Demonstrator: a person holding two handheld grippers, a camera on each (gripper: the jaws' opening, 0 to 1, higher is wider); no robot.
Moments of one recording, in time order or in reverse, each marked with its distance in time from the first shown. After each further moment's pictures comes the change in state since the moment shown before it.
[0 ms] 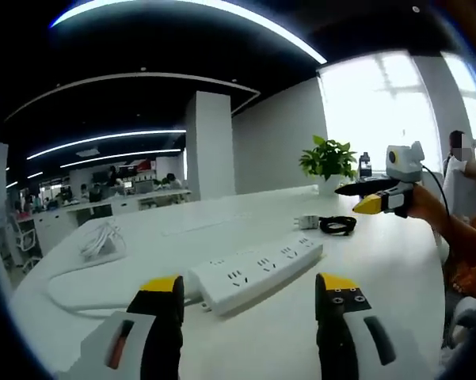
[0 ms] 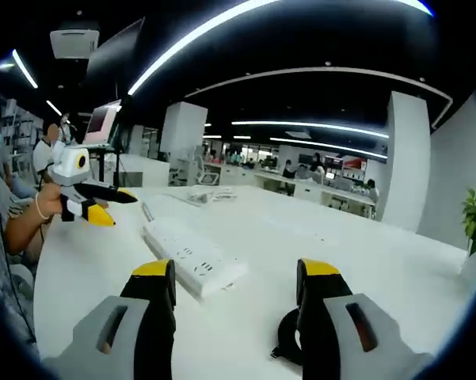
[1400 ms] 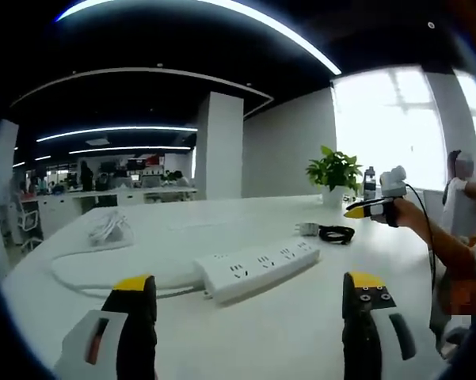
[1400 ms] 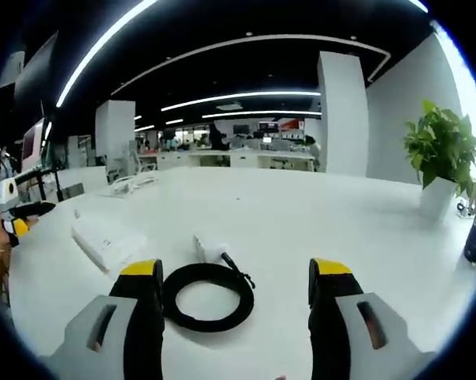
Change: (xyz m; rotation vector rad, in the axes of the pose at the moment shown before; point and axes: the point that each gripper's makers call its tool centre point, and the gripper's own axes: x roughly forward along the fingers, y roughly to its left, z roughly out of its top) left arm -0.021 0.001 -0.001 -0.095 -0.031 0.028; right arm -0.039 -0.123 -0.066 0.253 0.147 -0.314
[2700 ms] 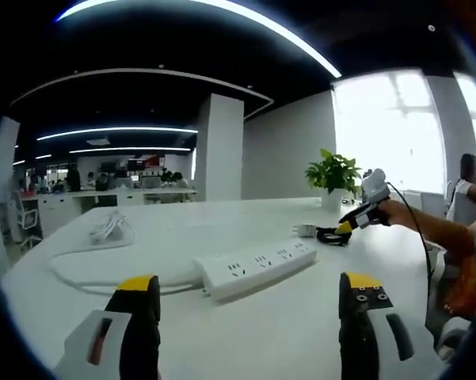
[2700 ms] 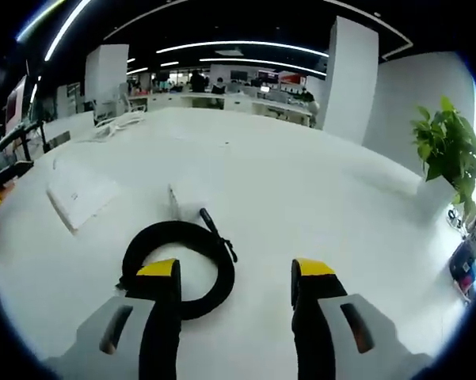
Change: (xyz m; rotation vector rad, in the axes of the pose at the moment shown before) left arm -0.006 -0.003 -0.001 -0.006 -0.009 -0.002; right arm 0.023 -0.017 -0.041 -0.095 0.329 -0.053
